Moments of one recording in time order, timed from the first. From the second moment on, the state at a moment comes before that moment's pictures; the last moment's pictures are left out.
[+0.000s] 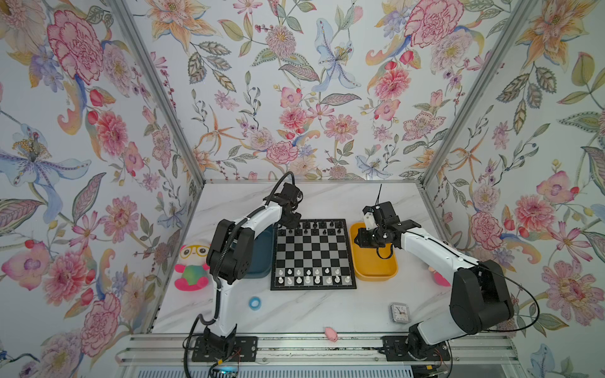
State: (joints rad) left arm -0.44 2.10 1.65 -0.68 -0.06 0.02; right arm 0.35 1.53 1.05 -0.56 -0.23 0.30
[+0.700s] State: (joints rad) left arm -0.43 2.10 1.65 -0.68 -0.05 0.02; right arm 0.35 1.53 1.05 -0.56 -0.24 0.30
